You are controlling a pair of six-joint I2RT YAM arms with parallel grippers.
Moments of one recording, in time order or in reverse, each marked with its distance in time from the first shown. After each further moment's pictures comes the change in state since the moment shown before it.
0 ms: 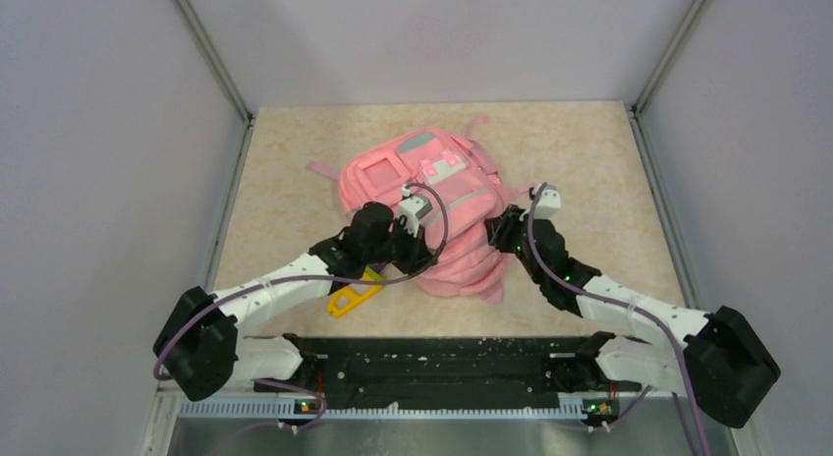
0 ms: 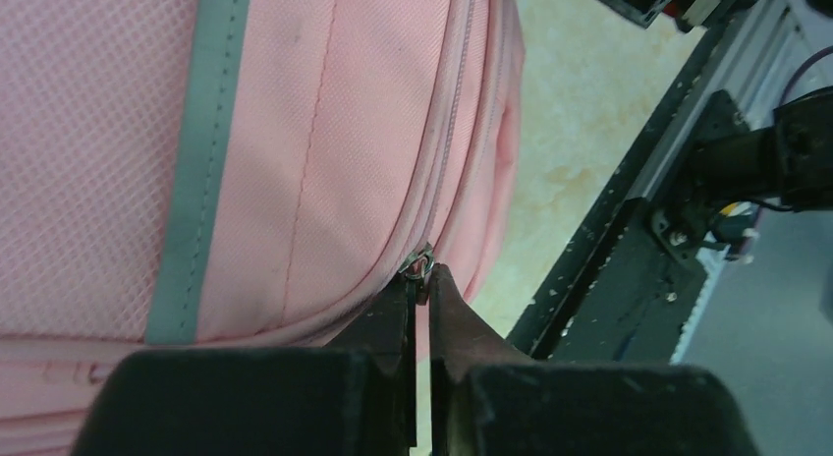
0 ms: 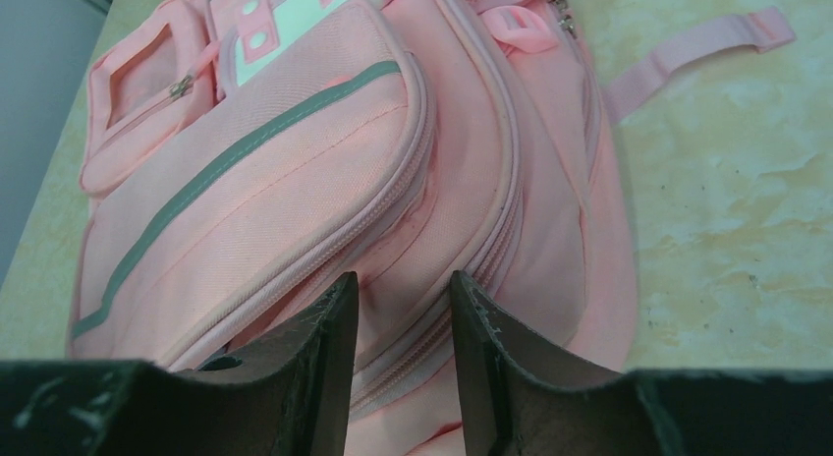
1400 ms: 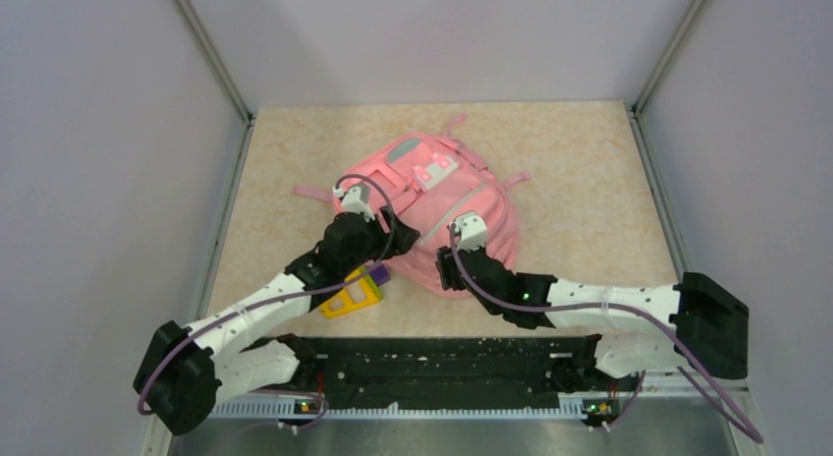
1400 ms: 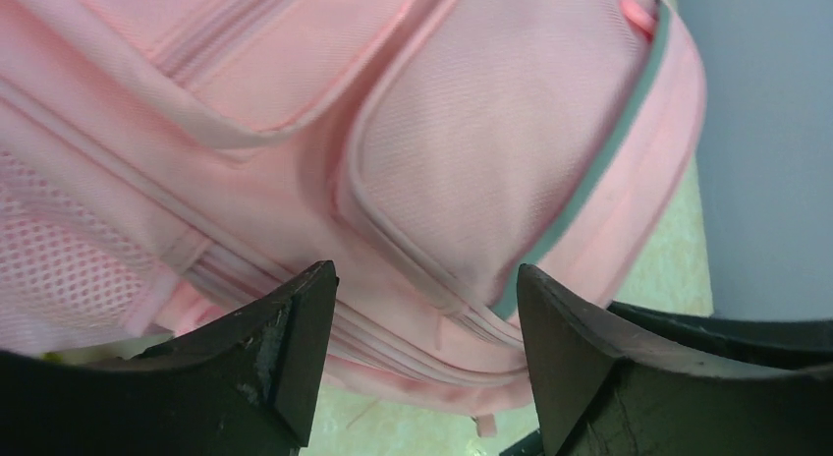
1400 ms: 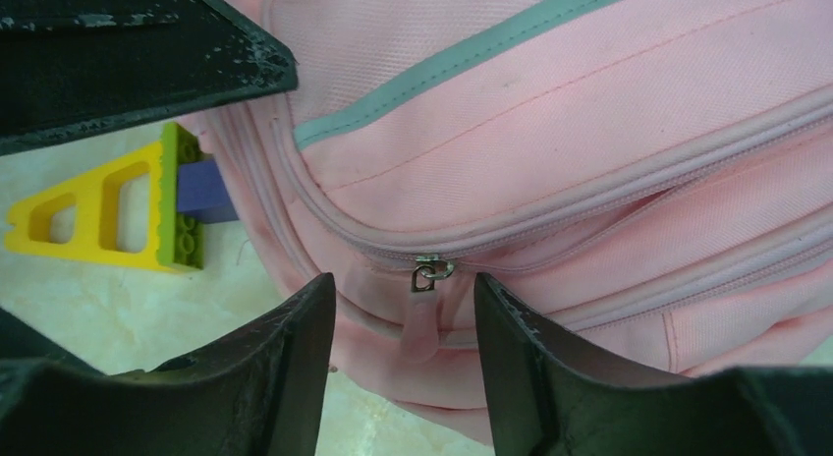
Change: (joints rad) left arm 0.072 -0.212 -0.137 0.055 -0.405 -0.486; right arm 0.462 0.146 0.193 -0.221 0.181 -0.206
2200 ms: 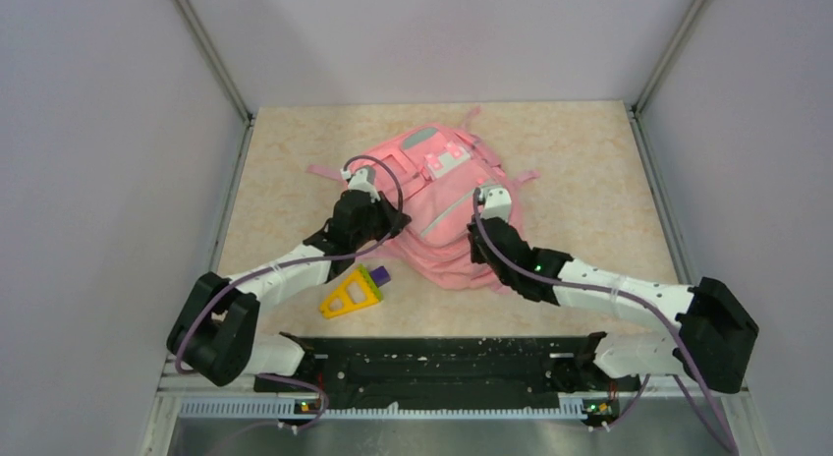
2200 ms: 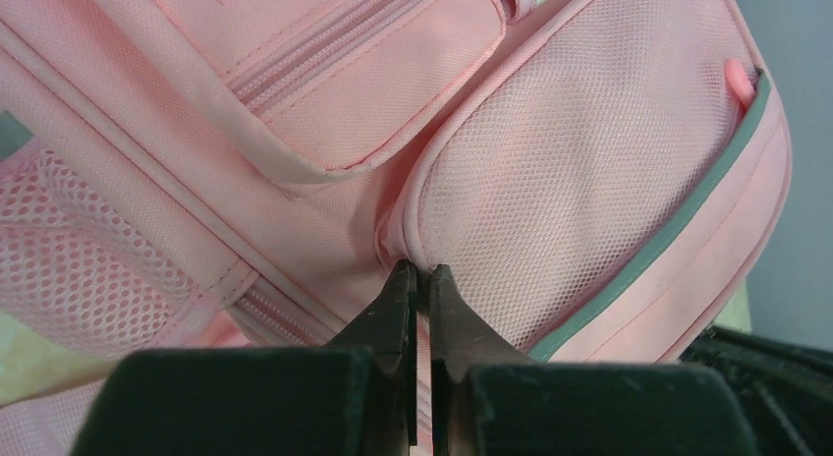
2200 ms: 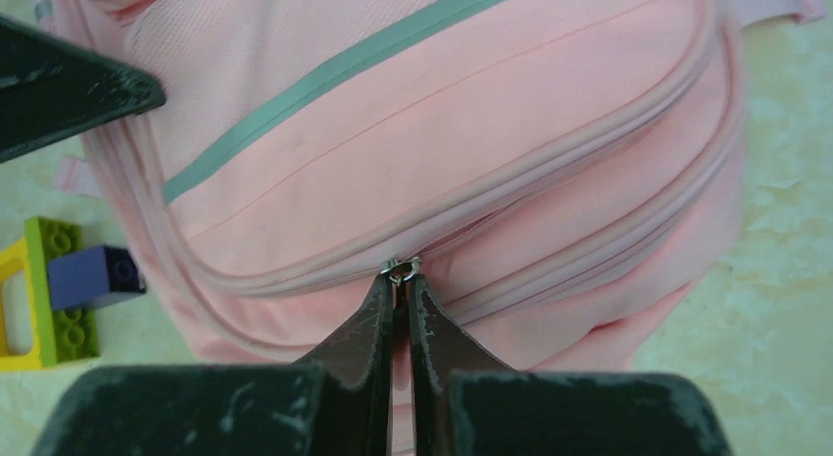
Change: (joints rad) left arm 0.148 0.290 0.066 0.184 0.081 0.057; right arm -0.183 0.010 0.077 -0.164 0.005 0.044
